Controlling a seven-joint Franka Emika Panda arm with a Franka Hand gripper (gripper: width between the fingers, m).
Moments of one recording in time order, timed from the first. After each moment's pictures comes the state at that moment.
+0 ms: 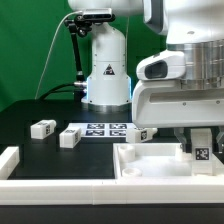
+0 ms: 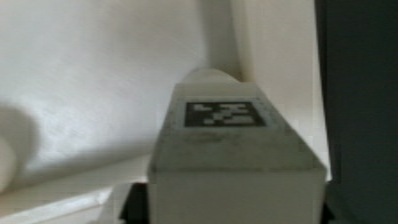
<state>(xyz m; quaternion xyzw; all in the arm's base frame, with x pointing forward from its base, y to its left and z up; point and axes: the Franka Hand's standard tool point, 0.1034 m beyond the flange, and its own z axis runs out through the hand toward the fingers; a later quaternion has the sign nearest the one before) 0.638 0.110 0.067 -0.98 0.18 0.02 0.05</state>
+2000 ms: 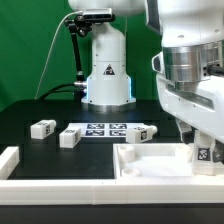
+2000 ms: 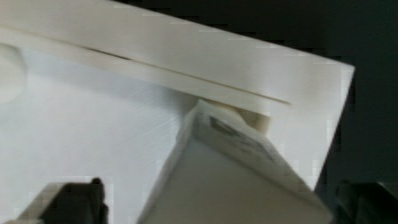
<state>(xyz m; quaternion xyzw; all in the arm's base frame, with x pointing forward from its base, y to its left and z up) 0.627 0.114 0.065 -0.81 0.58 0.06 0.05</state>
